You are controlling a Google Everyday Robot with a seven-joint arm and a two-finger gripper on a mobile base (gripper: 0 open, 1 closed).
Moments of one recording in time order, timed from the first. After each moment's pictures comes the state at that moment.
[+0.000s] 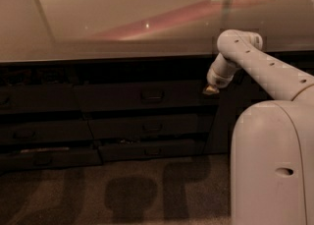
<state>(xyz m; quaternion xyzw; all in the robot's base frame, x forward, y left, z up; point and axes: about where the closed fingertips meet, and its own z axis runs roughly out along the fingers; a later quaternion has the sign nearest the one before) 0.733 -0.224 0.626 -0.64 0.76 0.02 0.13</state>
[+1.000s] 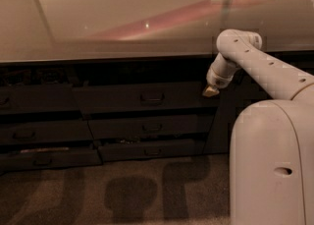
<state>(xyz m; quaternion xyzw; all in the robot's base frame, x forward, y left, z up) 0.733 -0.224 0.635 -0.64 0.76 0.02 0.13</state>
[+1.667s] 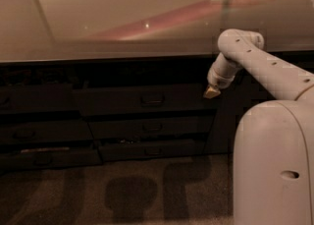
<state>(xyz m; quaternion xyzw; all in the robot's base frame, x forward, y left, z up) 0.727 -0.224 0.636 -0.64 0.76 0.02 0.13</state>
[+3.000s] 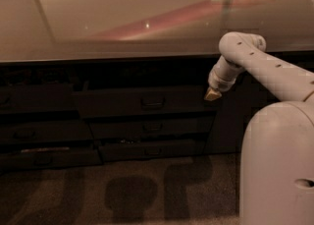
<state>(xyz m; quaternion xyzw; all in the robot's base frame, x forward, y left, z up) 0.713 -0.225 0.634 -0.65 0.75 0.02 0.13</state>
